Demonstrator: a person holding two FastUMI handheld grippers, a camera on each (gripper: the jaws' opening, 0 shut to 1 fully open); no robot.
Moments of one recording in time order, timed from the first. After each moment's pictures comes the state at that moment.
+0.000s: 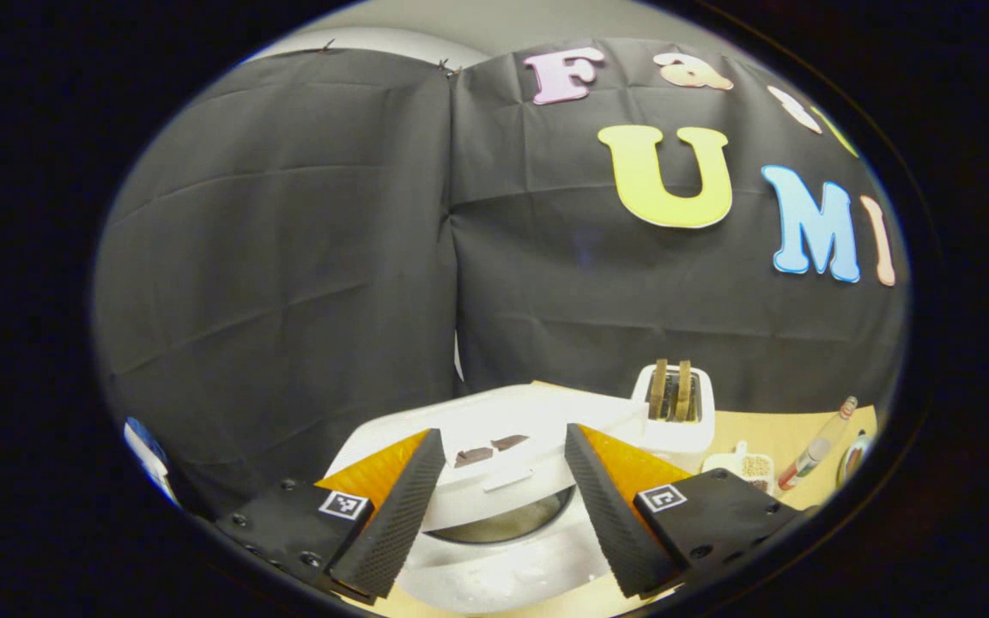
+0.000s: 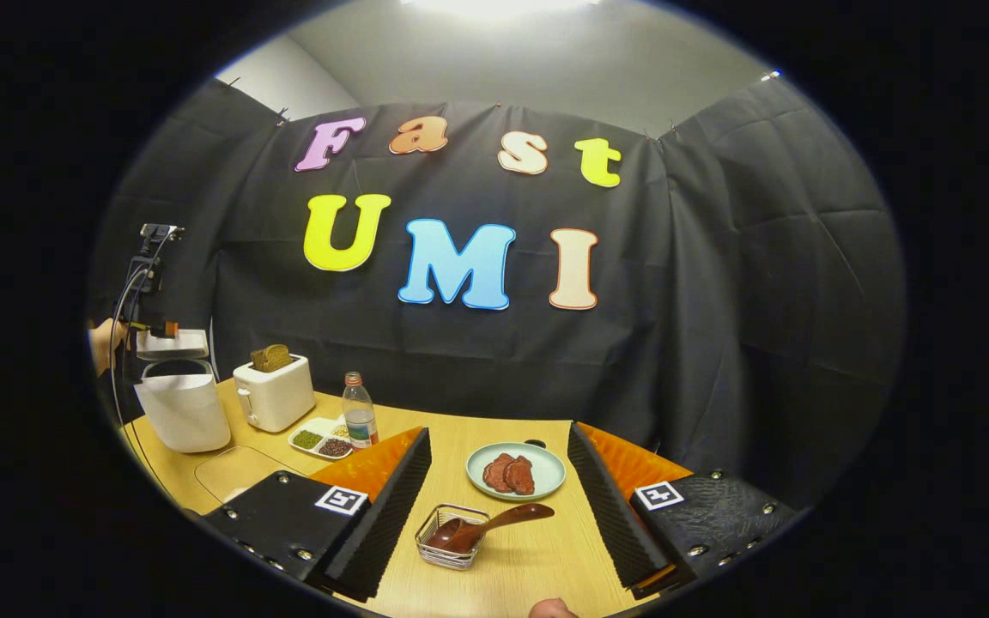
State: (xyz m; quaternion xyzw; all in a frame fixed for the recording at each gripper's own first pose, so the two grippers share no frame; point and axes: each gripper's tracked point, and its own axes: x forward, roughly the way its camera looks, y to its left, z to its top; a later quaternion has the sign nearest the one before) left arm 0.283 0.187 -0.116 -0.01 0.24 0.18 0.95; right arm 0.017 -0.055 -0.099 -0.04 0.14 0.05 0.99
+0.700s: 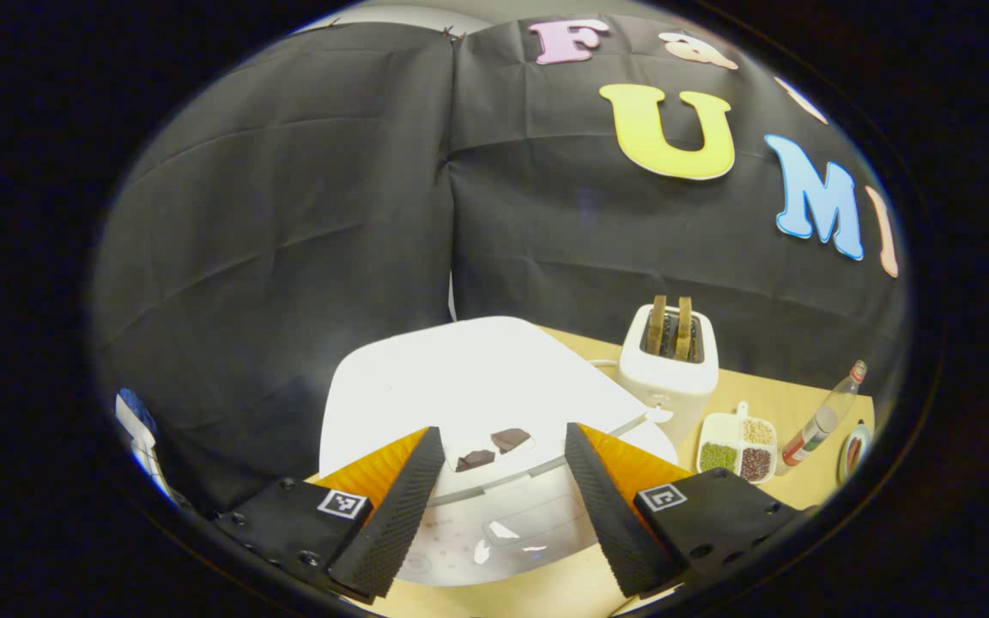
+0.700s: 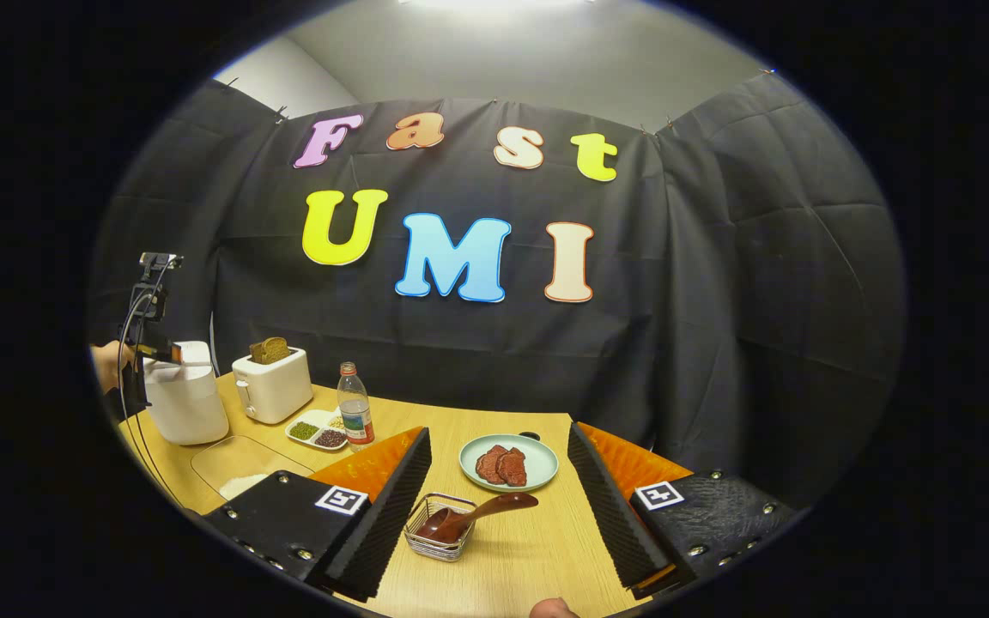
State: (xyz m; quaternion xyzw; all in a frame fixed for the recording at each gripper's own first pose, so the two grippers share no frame) left arm 0.266 0.160 -0.181 -0.04 0.31 0.18 0.93; right arm 0.009 -0.074 -0.103 -0.04 0.14 0.04 0.99
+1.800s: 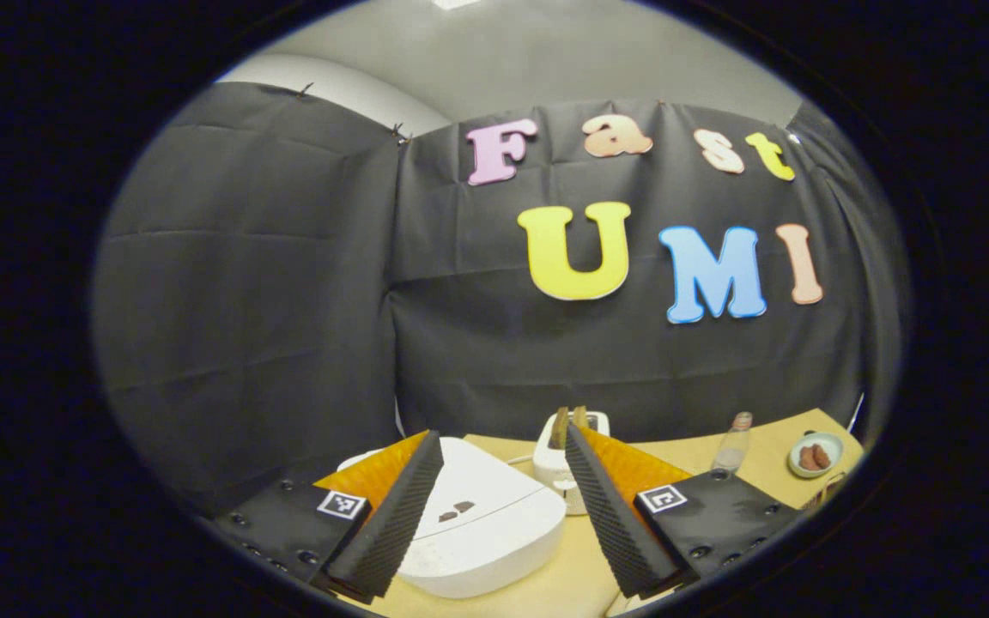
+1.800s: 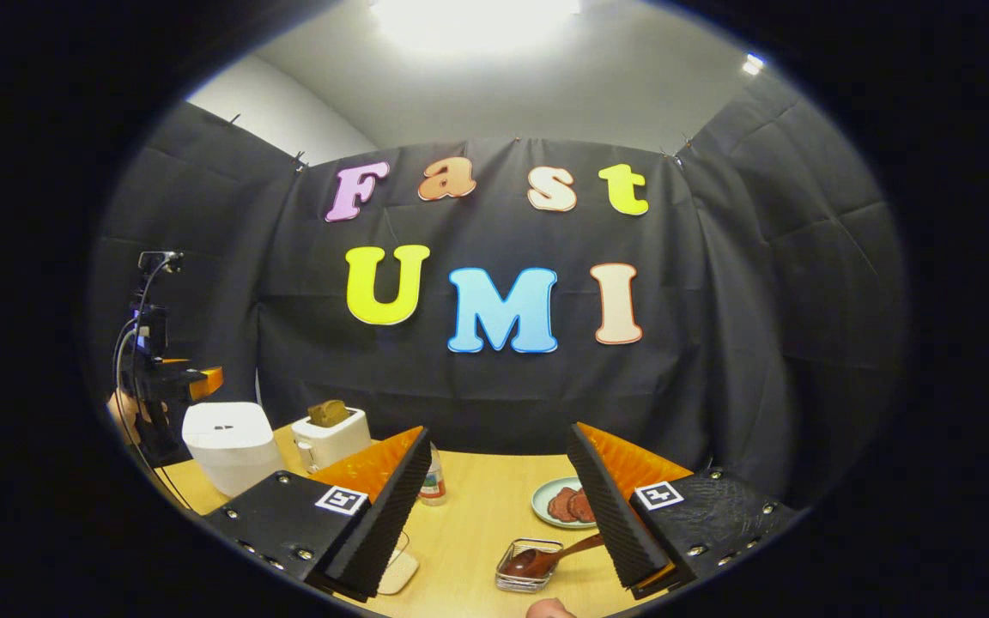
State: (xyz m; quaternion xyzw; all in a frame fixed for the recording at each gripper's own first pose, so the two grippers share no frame) left arm 0.218 0.100 0.006 0.01 0.09 0.04 1.00; right arm 0.011 0.022 -0.025 0.02 0.06 0.11 0.99
